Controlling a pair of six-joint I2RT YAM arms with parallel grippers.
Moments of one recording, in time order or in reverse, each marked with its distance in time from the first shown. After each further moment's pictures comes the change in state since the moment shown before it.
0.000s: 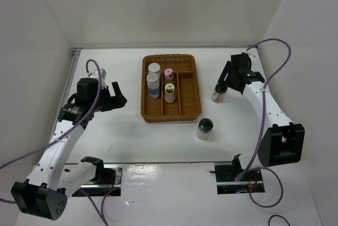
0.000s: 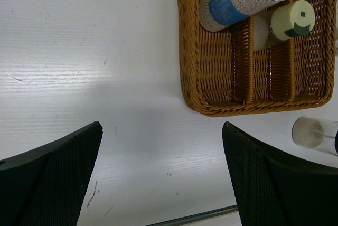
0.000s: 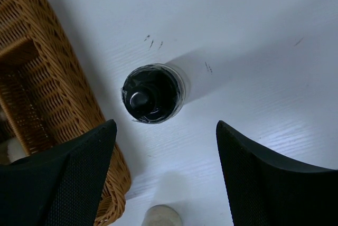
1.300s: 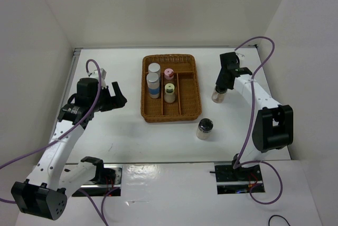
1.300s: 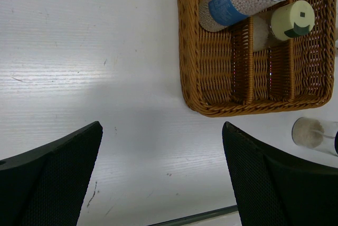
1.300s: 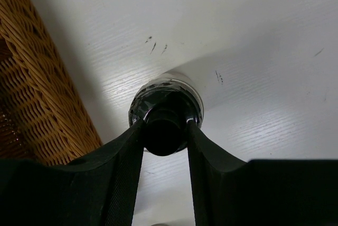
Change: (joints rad) left arm 0.000 0.000 0.000 0.002 0.000 0.000; right arm 0.063 0.190 0.051 0.042 0.051 -0.019
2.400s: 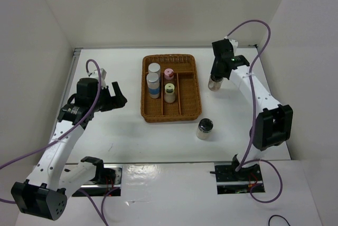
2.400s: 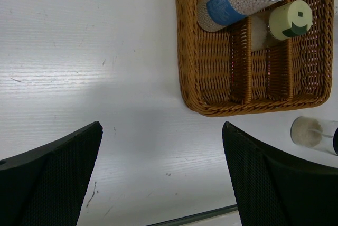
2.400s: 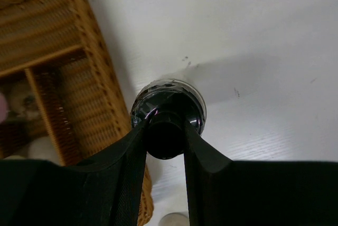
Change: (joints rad) left arm 0.000 -0.001 0.000 0.000 0.005 0.000; right arm 0.096 0.037 0.233 -0.145 0.071 -0.024
